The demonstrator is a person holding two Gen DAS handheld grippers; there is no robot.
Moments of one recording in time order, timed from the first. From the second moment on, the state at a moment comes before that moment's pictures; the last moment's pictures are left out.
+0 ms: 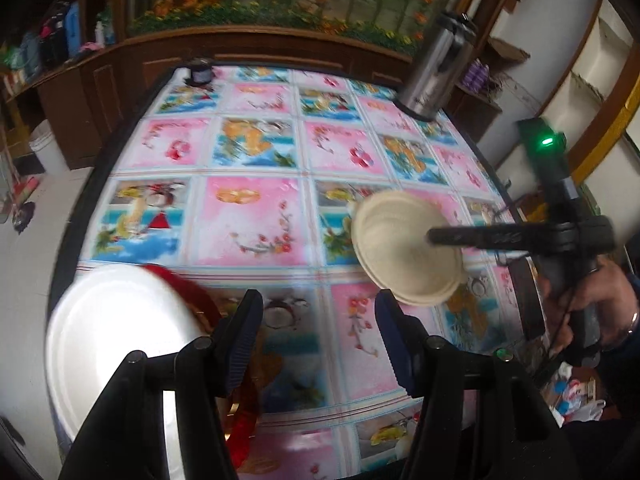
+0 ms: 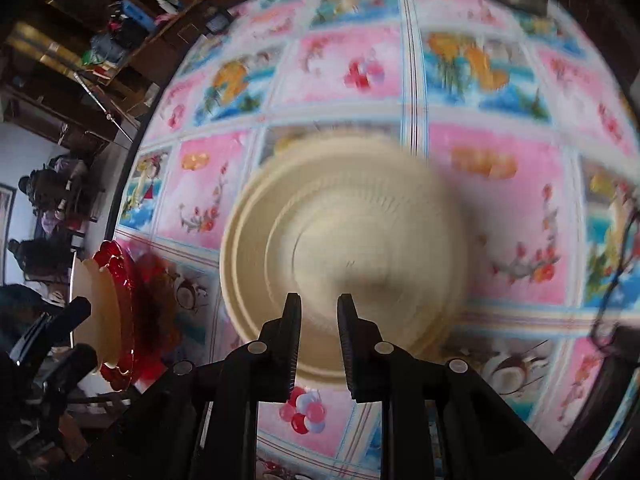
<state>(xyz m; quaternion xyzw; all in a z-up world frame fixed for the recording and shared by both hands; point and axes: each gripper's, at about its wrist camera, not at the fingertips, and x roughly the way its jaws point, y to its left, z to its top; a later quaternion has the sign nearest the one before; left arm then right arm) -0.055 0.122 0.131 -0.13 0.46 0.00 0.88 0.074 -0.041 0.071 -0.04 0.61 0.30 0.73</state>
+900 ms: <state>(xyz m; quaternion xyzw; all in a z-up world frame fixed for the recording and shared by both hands) -0.143 0.243 0.167 -0.20 0.39 0.15 0.89 0.003 0.124 0.196 -0.07 0.50 0.49 0.71</state>
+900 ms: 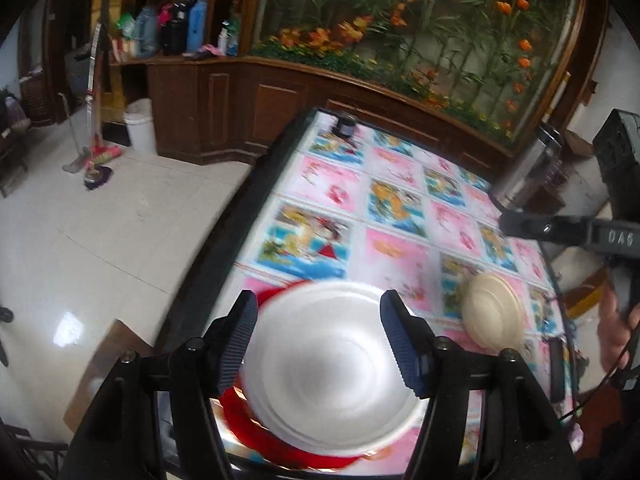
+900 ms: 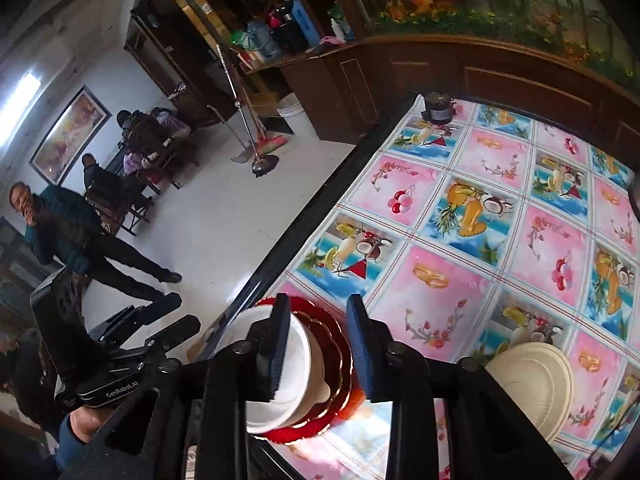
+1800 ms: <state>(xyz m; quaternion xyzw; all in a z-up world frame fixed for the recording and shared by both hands) -0.061 0.219 0.251 -0.15 0.38 0.07 0.91 0.075 0.031 0.235 0.04 0.50 0.43 0.75</state>
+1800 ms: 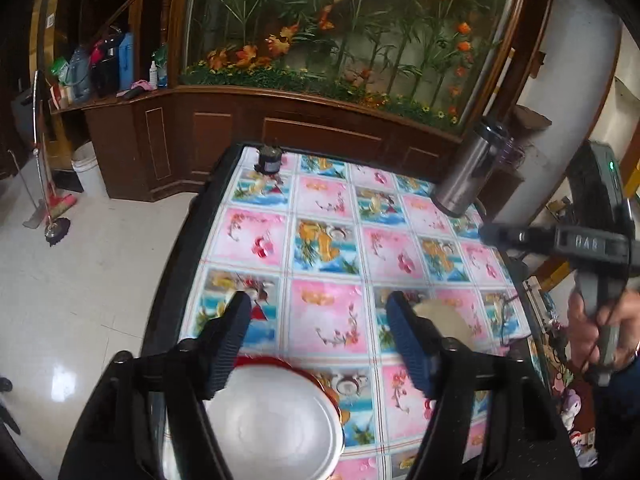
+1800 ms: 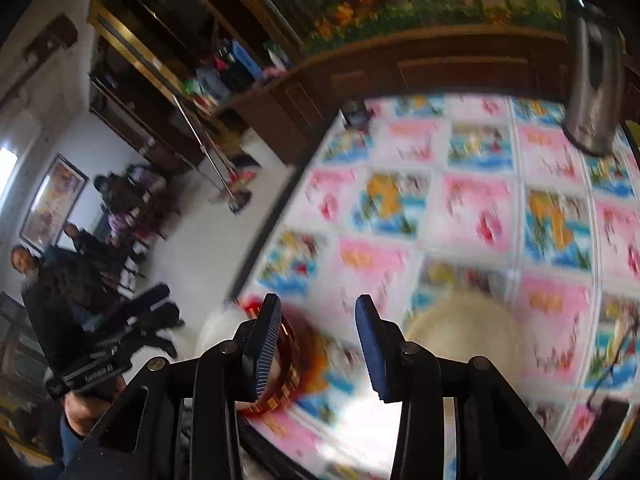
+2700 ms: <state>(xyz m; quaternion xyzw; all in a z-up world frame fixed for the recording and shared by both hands) -0.052 0.103 0.152 -0.17 0.47 -0.03 0.86 0.030 -0.038 0.138 0.04 0.57 0.39 0.73</state>
